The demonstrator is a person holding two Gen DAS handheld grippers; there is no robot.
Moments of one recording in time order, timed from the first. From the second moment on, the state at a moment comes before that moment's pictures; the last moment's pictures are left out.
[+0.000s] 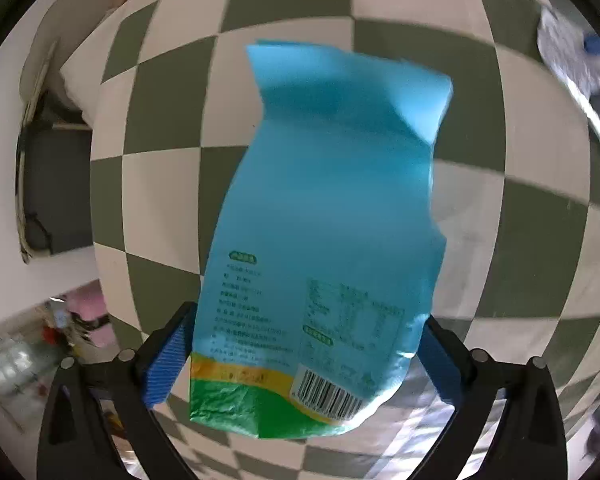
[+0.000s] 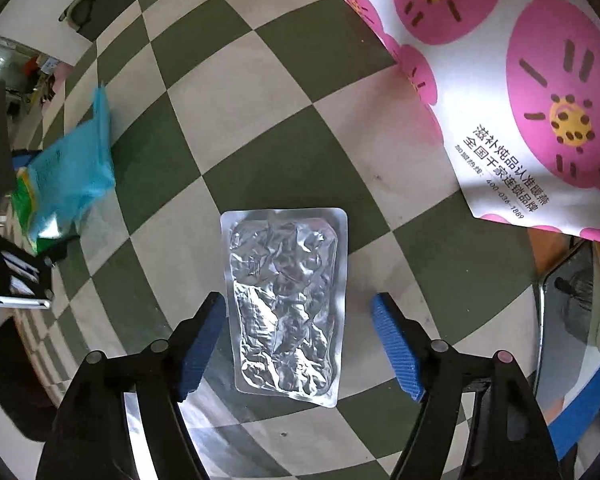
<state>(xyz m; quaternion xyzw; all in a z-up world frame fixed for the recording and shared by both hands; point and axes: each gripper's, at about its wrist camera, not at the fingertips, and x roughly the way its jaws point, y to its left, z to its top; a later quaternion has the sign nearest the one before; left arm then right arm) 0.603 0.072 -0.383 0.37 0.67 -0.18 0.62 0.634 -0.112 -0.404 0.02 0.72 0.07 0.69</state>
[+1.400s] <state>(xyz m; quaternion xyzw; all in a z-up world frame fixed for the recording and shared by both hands) 0.360 0.124 -0.322 -0.19 0.67 0.09 0.71 0.486 -0.082 -0.308 0.01 0.64 0.19 0.75</state>
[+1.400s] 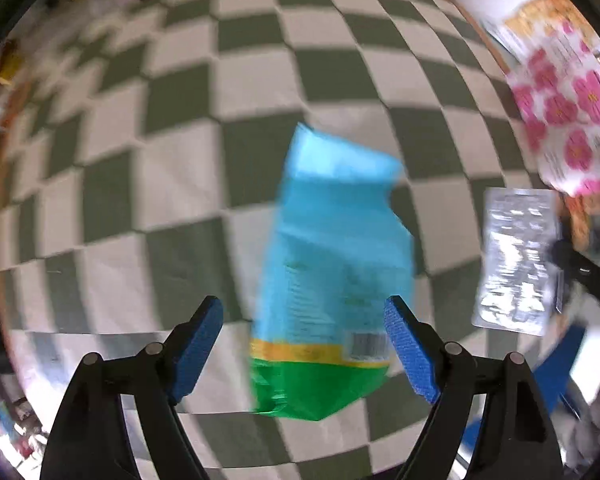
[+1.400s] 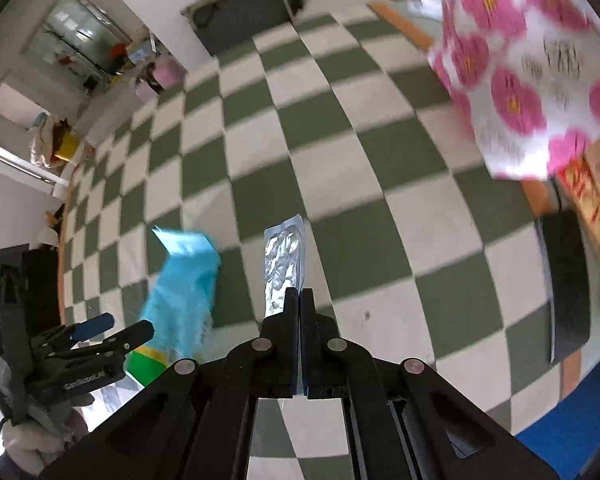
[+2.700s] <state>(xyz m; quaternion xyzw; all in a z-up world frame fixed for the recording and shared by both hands) 0.112 0.090 -0.215 -0.17 0.55 0.14 0.80 0.245 -0.095 -0.230 -0.01 0.57 0.25 0.78</state>
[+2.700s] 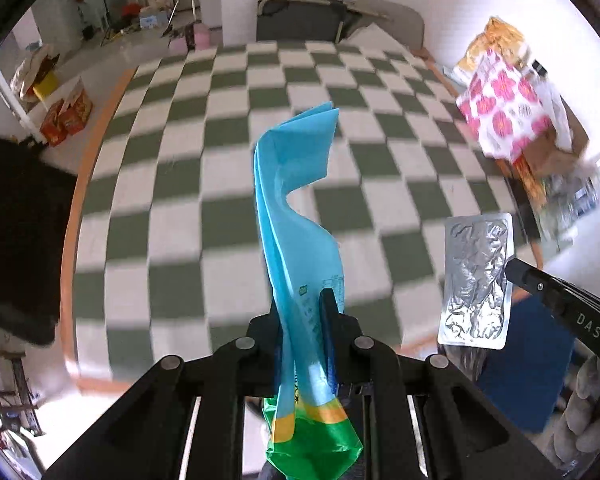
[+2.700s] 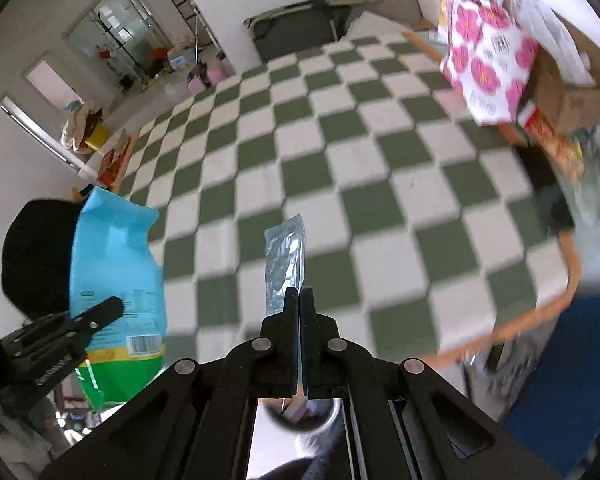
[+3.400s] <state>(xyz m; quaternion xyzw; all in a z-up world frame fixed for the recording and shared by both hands) -0.045 0.075 -0.617 -0.33 0.69 0.19 0.62 0.056 -0.114 -0.610 -0.06 0.73 0.23 0.64</state>
